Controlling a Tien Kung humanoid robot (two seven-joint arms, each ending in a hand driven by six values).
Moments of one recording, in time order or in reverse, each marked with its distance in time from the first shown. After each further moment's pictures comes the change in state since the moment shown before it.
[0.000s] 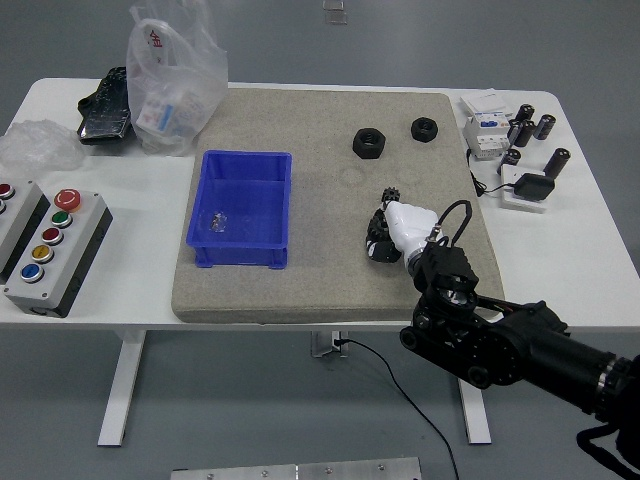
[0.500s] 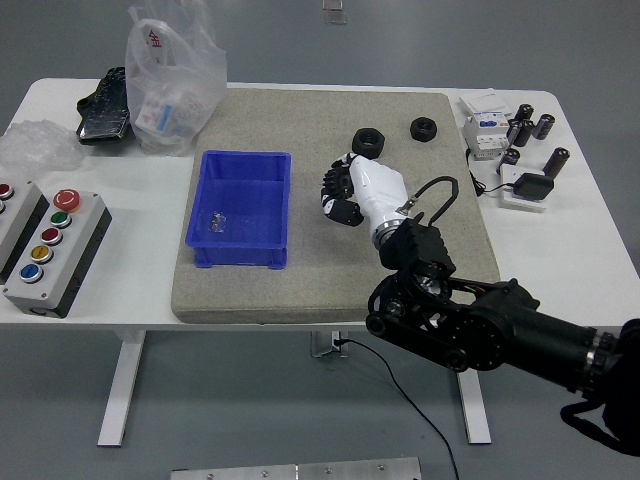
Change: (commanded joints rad) left arm 0.001 0.004 -0.012 0.000 0.008 -0.002 0.011; right arm 0.118 0.052 -0.099 0.125 0.173 -0.231 0.019
